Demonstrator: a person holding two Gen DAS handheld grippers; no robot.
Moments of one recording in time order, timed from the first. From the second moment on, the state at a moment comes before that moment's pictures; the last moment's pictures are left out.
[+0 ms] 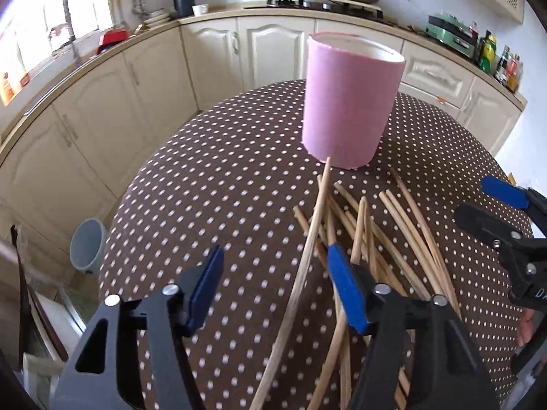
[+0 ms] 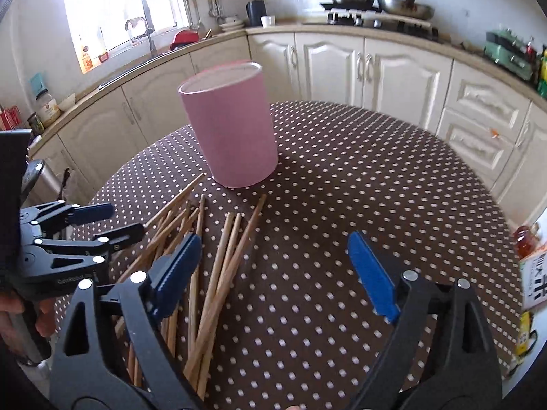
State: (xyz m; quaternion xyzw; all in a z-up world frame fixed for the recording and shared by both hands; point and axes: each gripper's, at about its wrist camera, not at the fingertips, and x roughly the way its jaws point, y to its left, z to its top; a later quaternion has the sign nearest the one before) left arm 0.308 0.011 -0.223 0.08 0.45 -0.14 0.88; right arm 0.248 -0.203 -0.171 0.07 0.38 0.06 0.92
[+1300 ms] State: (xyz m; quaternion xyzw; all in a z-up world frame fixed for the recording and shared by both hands) left arm 0.402 0.028 -0.231 0.06 0.53 -0.09 0.84; right arm 0.326 -0.191 -0.200 0.02 0.50 0.11 0.86
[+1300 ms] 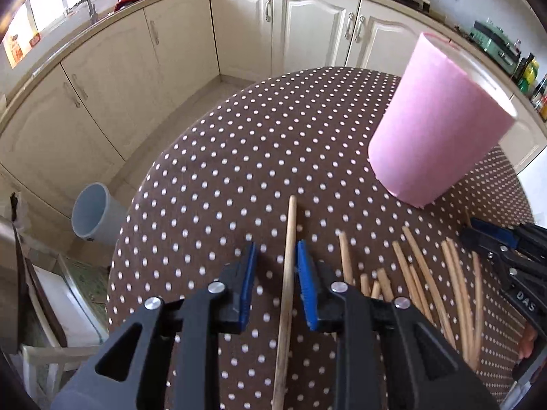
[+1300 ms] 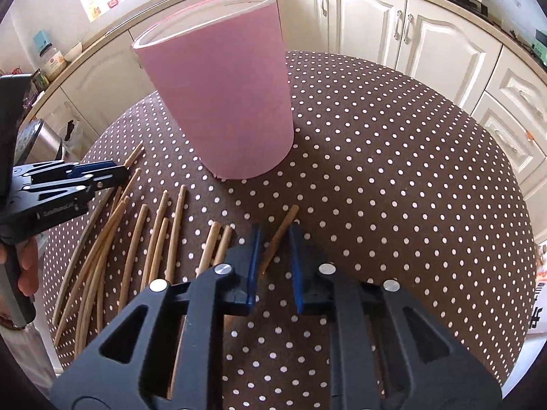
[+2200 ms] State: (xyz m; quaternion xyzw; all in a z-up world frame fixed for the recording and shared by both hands) left arm 0.287 0.021 -0.068 0.05 0.34 -0.16 0.93; right arm 0.268 -0.211 -0.057 0.08 0.34 0.18 0.92
